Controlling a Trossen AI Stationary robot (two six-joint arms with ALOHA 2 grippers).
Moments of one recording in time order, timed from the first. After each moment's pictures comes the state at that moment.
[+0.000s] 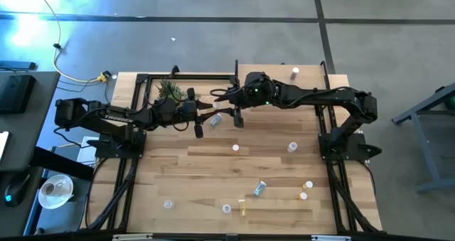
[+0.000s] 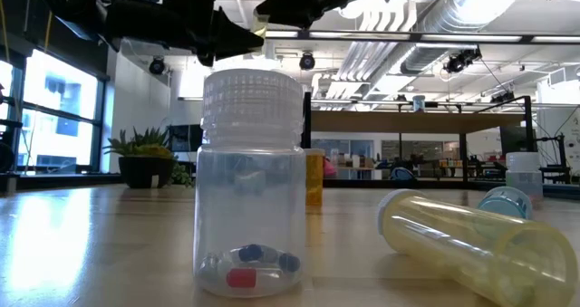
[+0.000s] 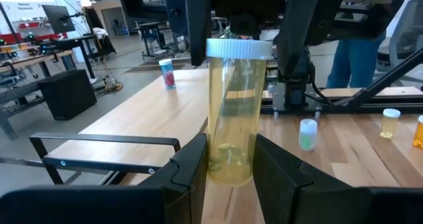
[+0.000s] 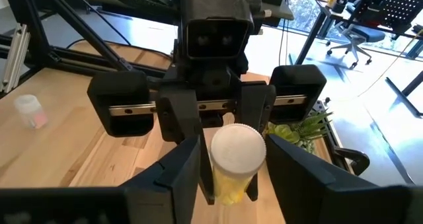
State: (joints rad) left arm 0.29 1.24 0.49 0.71 -0.09 0.13; right arm -0.20 1.64 1.35 -0.04 -0.24 -0.30
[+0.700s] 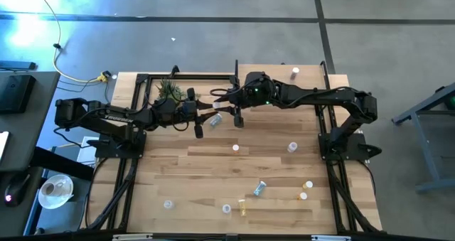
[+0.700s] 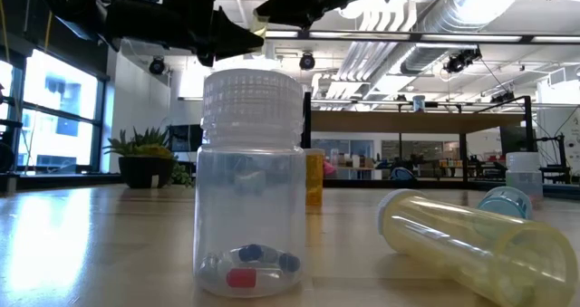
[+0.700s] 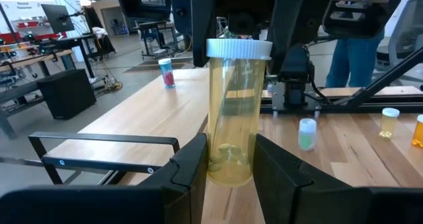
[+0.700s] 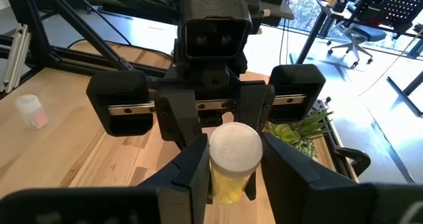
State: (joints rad) left arm 0.29 1.24 0.49 0.71 -0.09 0.13; right arm -0.20 1.64 1.35 -0.04 -0.24 -0.29
